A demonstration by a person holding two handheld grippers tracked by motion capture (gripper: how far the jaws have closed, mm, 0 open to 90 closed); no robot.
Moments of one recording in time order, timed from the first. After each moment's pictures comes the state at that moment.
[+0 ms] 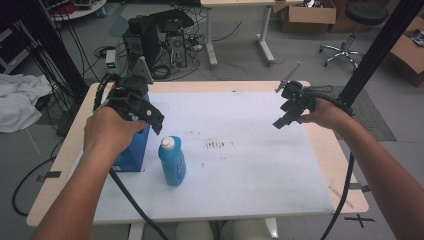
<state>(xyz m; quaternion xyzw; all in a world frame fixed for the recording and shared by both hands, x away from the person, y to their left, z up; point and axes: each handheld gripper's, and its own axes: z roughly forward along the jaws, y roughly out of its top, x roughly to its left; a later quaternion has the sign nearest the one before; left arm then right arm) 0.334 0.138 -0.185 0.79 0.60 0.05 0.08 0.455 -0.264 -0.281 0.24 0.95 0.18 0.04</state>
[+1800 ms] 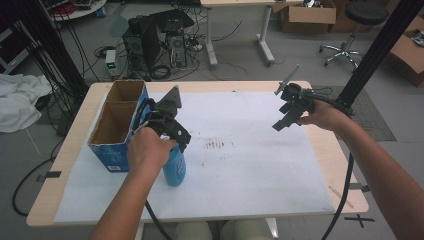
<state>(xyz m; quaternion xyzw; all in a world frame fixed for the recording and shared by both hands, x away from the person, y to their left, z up) 0.345 0.092 -0.255 0.79 0.62 0.02 0.05 0.455 -0.263 -0.288 0.24 0.95 0.18 0.03</state>
